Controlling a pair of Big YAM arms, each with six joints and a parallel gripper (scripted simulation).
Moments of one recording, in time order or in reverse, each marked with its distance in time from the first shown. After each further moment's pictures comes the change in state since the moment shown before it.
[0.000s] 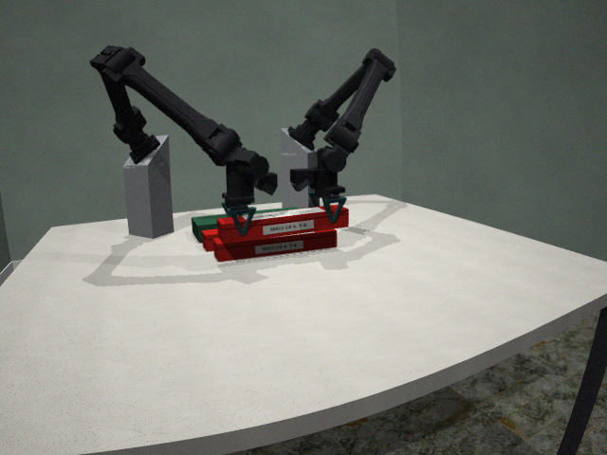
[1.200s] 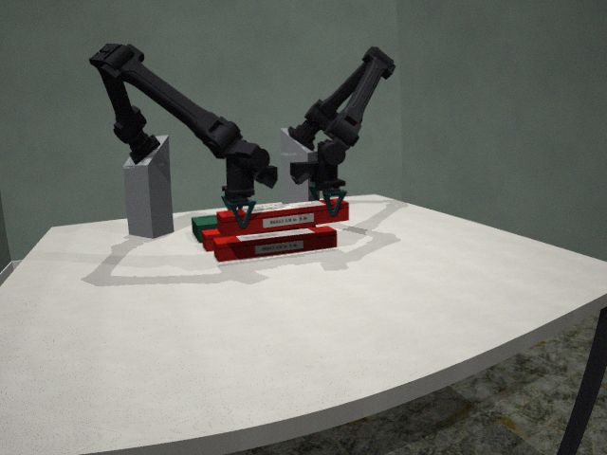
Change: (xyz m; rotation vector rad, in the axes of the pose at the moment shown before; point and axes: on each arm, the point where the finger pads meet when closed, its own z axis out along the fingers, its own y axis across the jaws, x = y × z) left arm 0.000 0.000 -0.019 0.002 0.002 0.001; right arm -0.001 0.000 -0.019 -0.002 0.001 0.001
